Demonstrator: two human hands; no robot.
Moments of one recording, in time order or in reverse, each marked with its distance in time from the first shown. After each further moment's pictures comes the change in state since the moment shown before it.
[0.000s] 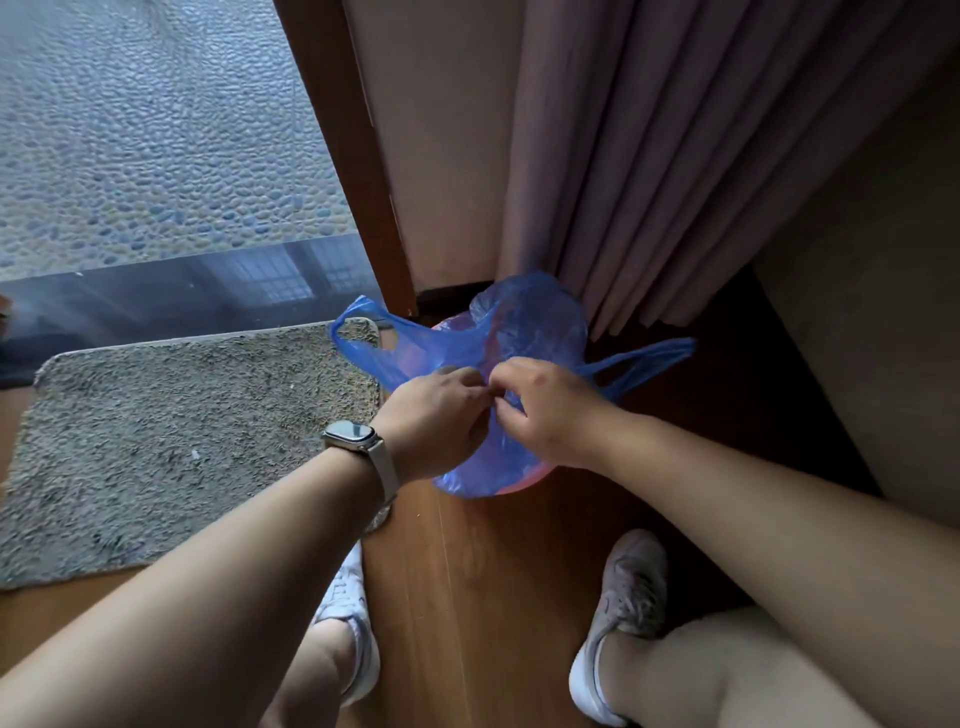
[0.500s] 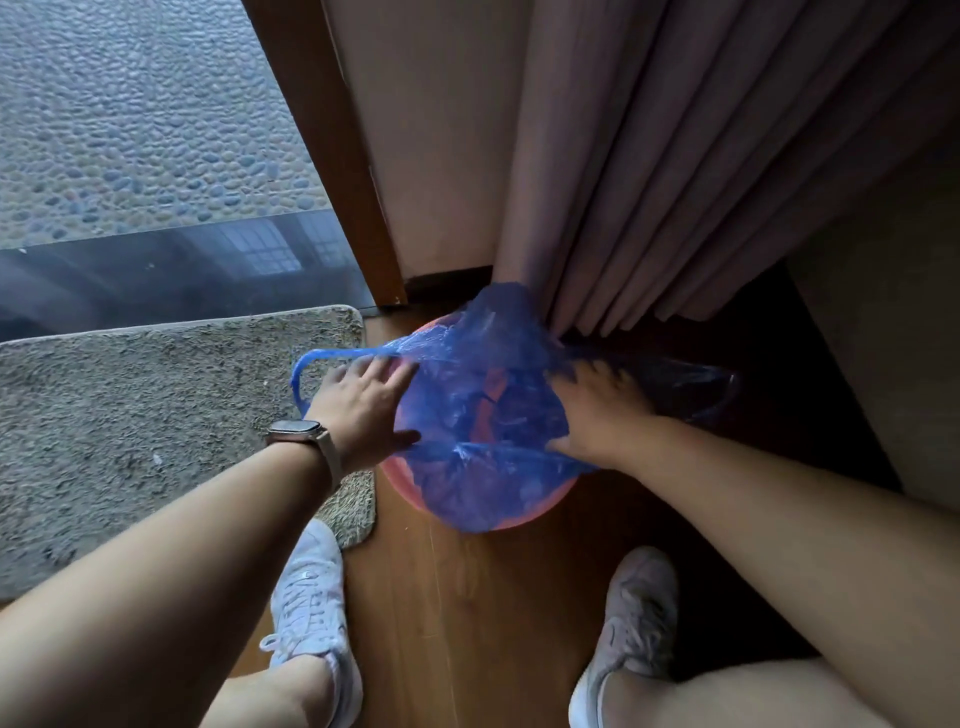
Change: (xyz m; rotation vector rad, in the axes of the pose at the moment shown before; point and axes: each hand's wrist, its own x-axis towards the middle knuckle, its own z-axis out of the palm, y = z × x) left_hand 0.018 -0.112 0.077 0.265 -0.230 -0.333; right_hand 0.035 0.113 0.041 -0.604 -0.290 0.331
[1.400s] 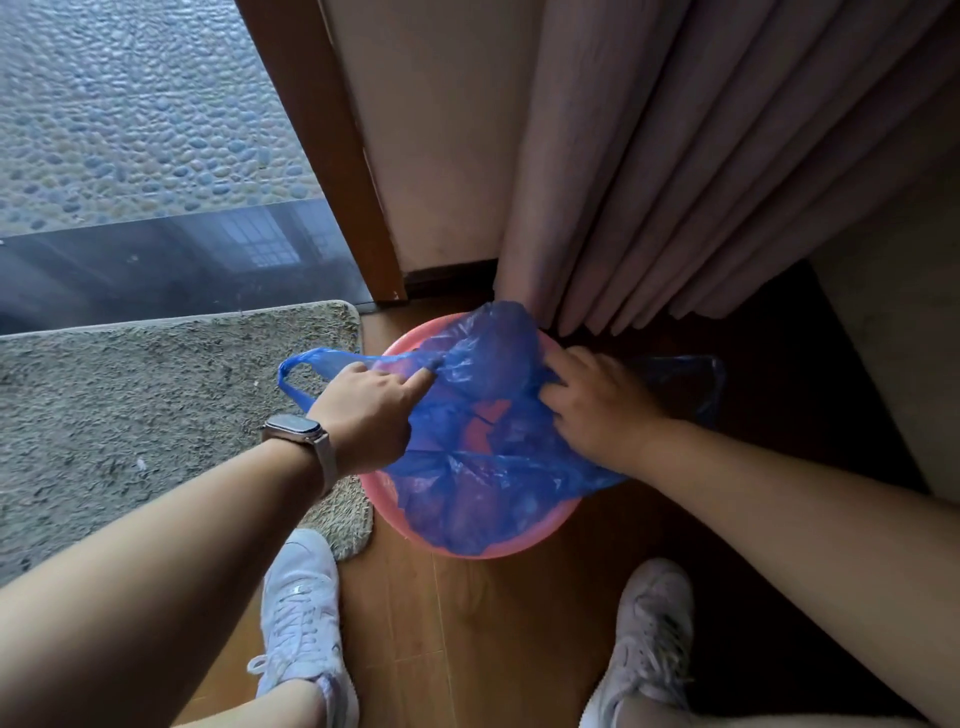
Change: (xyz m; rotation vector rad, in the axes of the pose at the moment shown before) left_hand 0.022 0.000 0.011 0.074 0.143 0.224; right_hand 0.016 0.001 -0.002 0.005 0.278 -0.351
